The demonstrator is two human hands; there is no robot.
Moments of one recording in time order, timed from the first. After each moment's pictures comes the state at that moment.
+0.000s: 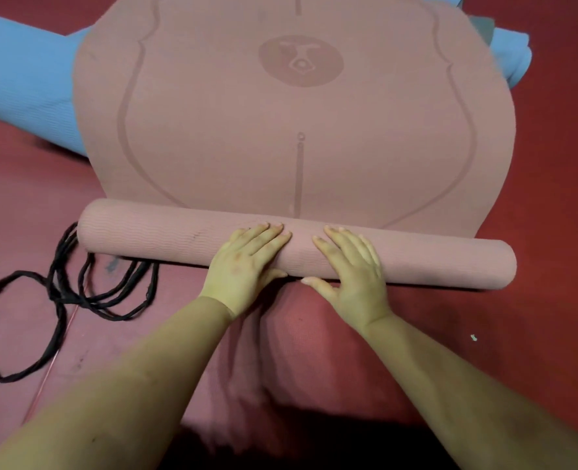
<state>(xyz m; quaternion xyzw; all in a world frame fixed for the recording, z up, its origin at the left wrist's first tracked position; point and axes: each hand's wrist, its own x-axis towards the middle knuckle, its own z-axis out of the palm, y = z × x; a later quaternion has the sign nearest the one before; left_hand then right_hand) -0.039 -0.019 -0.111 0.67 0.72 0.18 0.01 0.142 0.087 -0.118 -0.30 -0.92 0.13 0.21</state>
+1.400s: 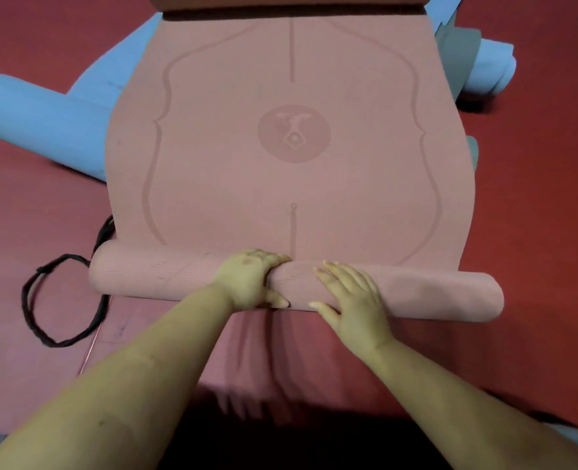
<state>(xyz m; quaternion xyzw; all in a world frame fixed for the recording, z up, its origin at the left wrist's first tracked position) -0.034 -0.059 -0.072 0.62 0.73 0.07 0.28 0.173 0.018 -0.092 -0.30 -0.93 0.15 0.13</state>
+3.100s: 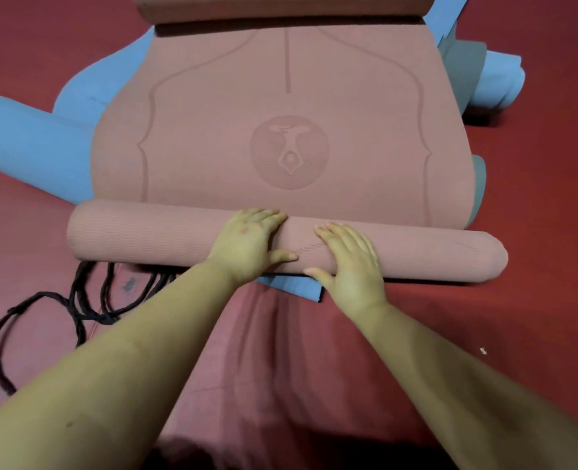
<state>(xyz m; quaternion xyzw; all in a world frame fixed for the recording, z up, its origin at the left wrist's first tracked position) -0.074 0.019 -0.059 0.63 0.76 0.12 0.09 0.106 0.098 -0.090 -0.35 -0.91 0.16 0.17</state>
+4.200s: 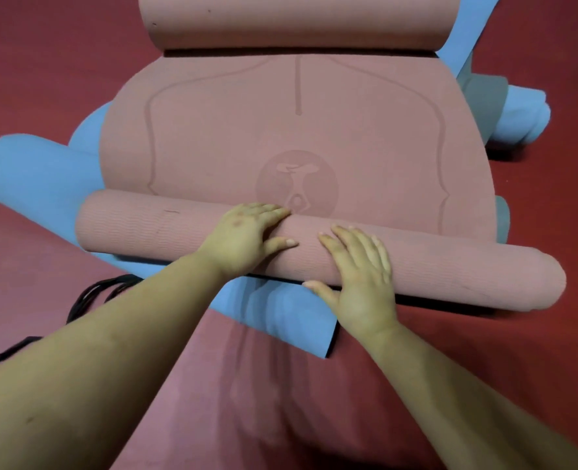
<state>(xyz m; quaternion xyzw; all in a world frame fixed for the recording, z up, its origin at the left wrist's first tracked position) -0.128 0.074 -0.039 0.65 0.75 0.13 0.07 0.069 0.139 -0.073 -0.32 -0.91 0.09 0.24</state>
